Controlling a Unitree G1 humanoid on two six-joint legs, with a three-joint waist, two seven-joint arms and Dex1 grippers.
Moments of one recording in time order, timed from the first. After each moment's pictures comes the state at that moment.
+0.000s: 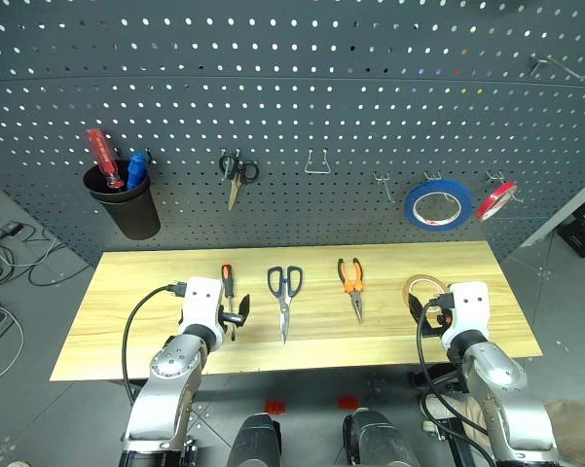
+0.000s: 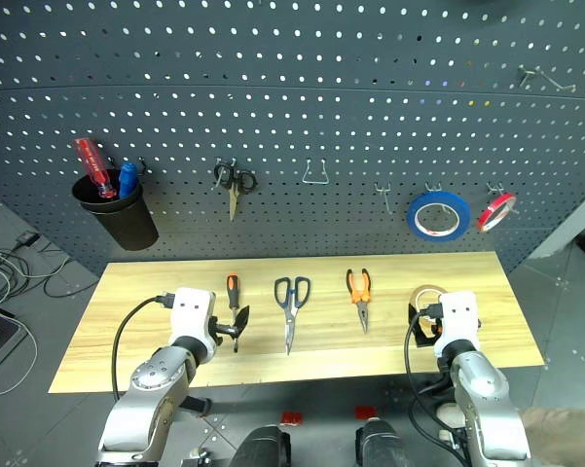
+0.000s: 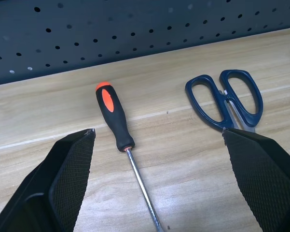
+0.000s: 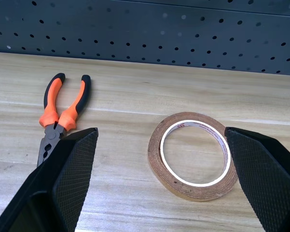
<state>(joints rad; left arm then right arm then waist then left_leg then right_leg) 0.05 0.24 0.06 -0.25 -0.08 0.52 -0.18 0.11 -0.21 -0.10 -0.30 0.10 0.44 0.19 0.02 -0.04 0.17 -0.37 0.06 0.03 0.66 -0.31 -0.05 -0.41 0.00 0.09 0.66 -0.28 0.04</state>
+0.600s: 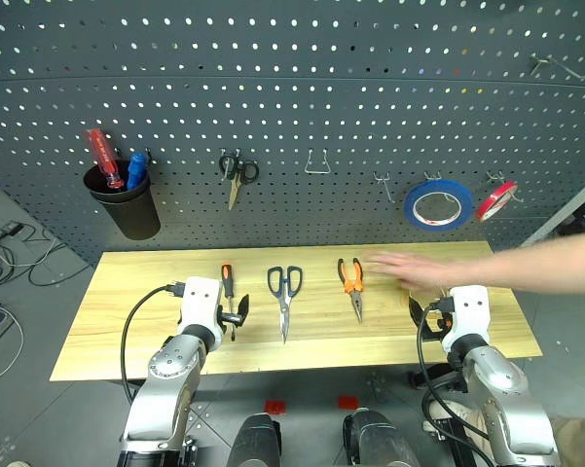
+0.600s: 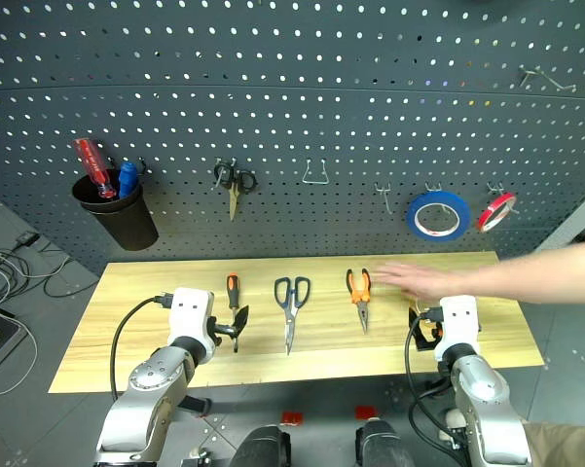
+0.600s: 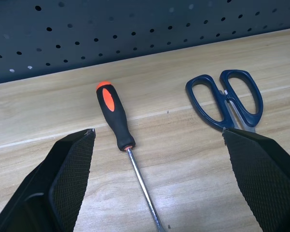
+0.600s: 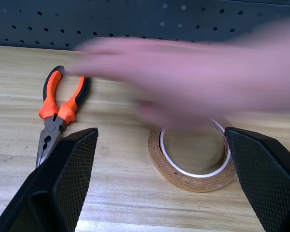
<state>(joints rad) 0.05 0.25 0.06 -0.25 -0.09 0.52 -0.19 0.13 -0.21 -0.10 -0.30 0.10 0.44 0.20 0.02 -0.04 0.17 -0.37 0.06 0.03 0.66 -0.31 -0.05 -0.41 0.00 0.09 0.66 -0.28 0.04</state>
